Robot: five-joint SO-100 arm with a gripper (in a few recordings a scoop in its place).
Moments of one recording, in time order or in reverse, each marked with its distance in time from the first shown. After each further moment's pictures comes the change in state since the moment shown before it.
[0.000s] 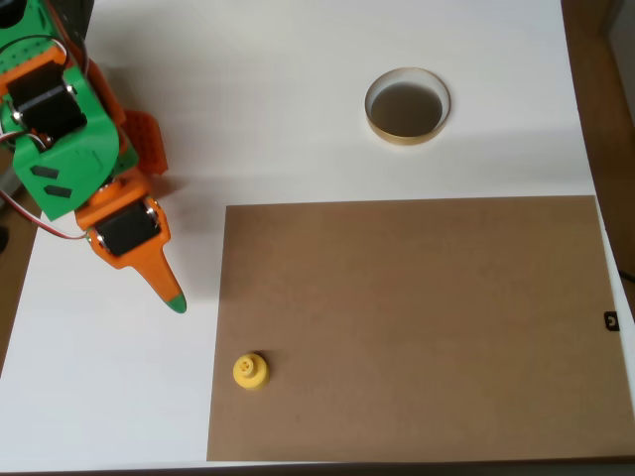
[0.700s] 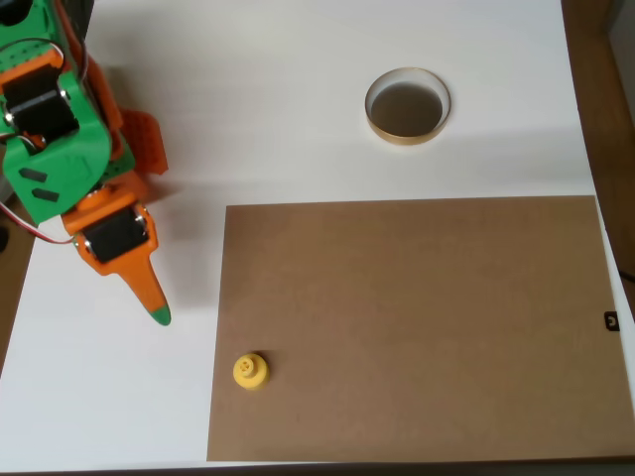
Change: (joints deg) arm 5.1 0.0 0.0 0.0 -6.7
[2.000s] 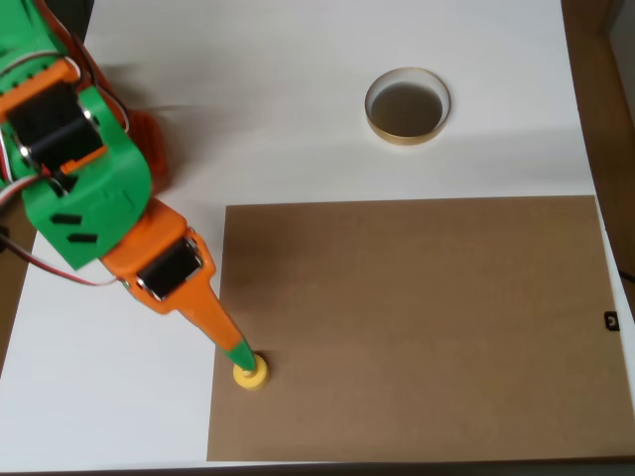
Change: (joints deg) arm -9.0 -56.6 -40.1 0.3 0.4
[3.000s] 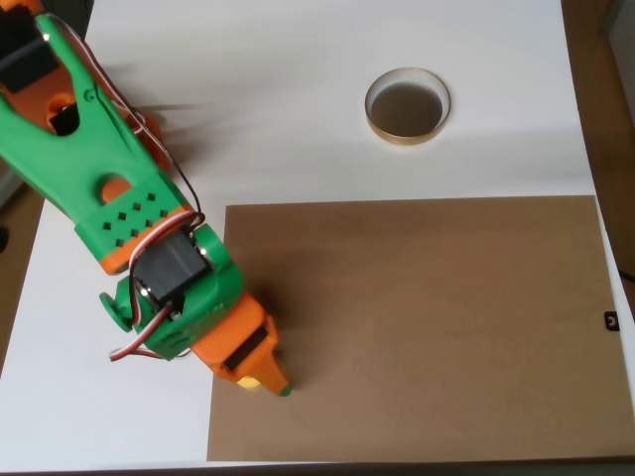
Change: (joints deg) arm -2.7 -42.5 -25.8 10.0 3.8
